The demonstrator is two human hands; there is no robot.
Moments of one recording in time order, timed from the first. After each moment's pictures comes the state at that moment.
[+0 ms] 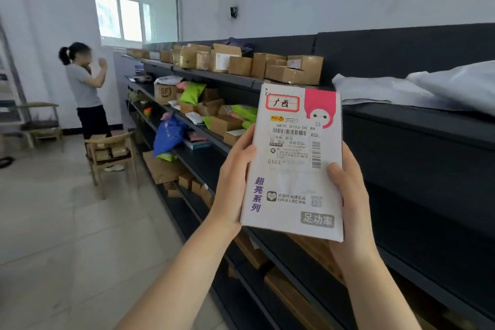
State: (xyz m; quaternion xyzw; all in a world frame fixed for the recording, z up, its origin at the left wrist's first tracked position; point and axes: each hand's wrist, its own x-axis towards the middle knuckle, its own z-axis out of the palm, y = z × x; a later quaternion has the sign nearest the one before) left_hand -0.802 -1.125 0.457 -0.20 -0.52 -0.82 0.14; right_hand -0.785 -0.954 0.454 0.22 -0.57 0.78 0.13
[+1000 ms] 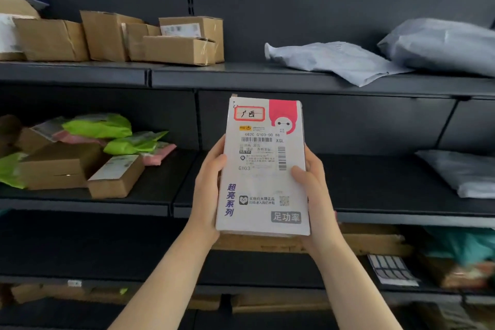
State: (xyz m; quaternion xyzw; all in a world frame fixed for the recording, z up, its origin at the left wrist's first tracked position) left_hand -1.147 -1.205 0.406 -0.33 -0.45 -0.80 -0.21; right_hand -1.015 -1.098 0.407 -0.08 -0.55 0.75 0.36
